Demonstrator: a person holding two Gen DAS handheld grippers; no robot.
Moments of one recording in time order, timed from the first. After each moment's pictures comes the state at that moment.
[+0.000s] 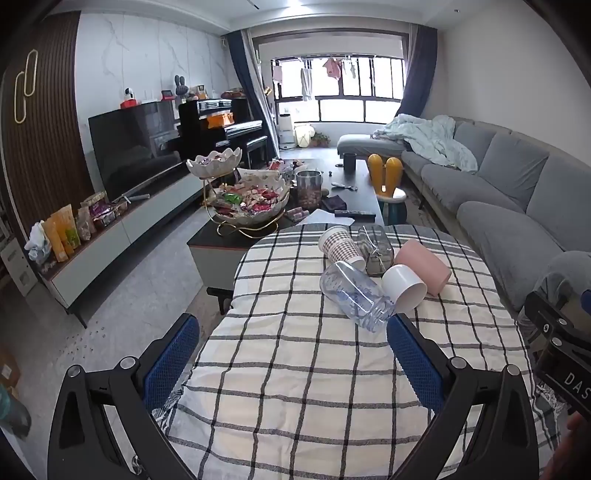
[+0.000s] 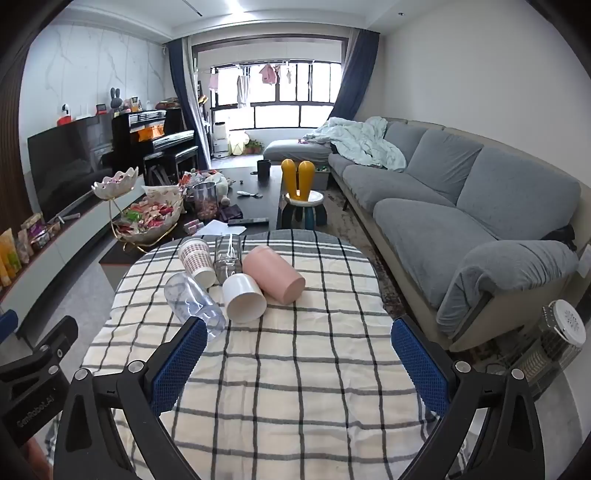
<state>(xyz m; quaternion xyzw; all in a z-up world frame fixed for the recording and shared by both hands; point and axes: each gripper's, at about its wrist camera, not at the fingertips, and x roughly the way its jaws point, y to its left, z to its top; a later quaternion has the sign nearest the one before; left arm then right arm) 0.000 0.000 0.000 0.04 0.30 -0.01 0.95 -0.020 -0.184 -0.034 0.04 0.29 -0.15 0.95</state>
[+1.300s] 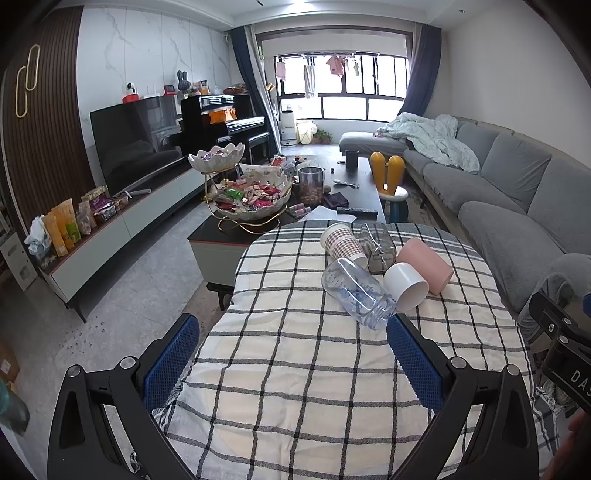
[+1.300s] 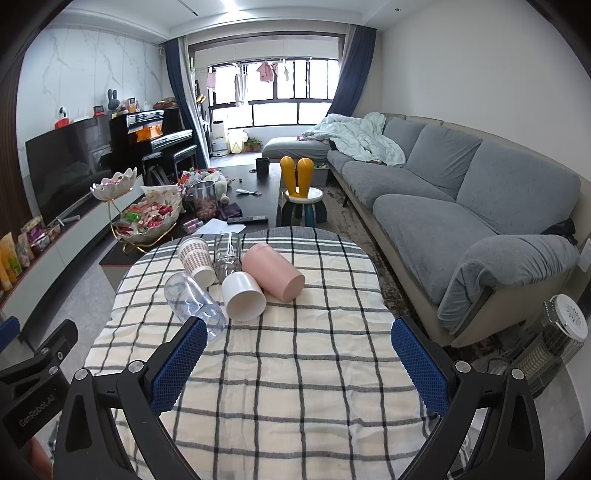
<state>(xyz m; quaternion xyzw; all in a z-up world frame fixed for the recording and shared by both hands) 0.002 0.003 0.000 0.04 0.31 -0.01 0.95 -0.020 -0.186 -0.036 0.05 0.29 -0.15 0.94</state>
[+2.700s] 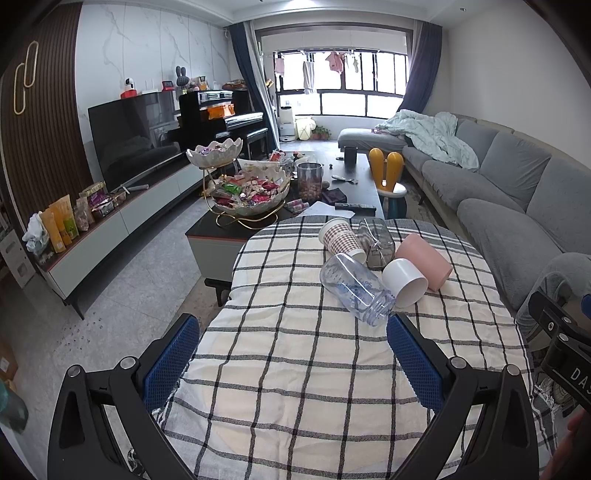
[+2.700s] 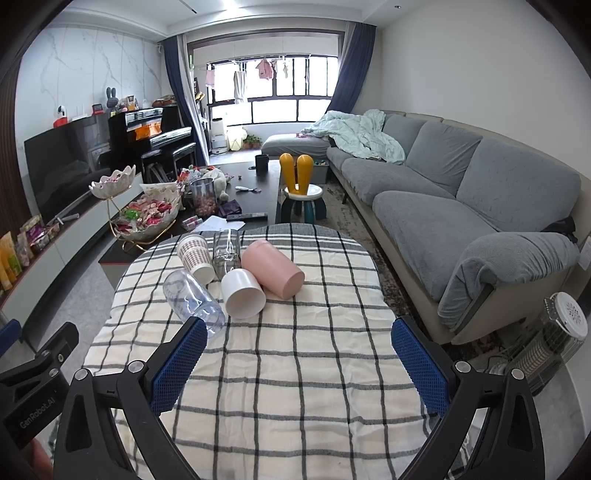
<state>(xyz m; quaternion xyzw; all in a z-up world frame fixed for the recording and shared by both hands) -0.005 0.000 -0.018 0.03 0.31 -0.01 0.95 -0.020 -0.184 -0.038 0.05 0.29 -0.15 0.94</state>
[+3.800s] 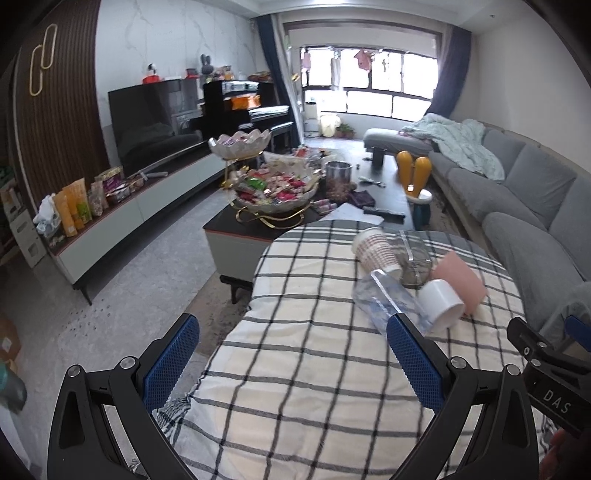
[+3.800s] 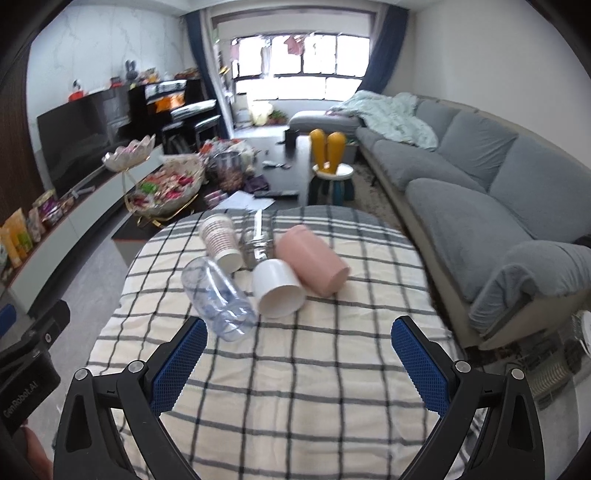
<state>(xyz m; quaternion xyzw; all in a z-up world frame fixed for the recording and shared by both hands) 0.046 0.021 -0.028 0.00 0.33 0.04 0.94 0.060 -0.159 -0.065 0.03 0.35 -0.08 0.93</state>
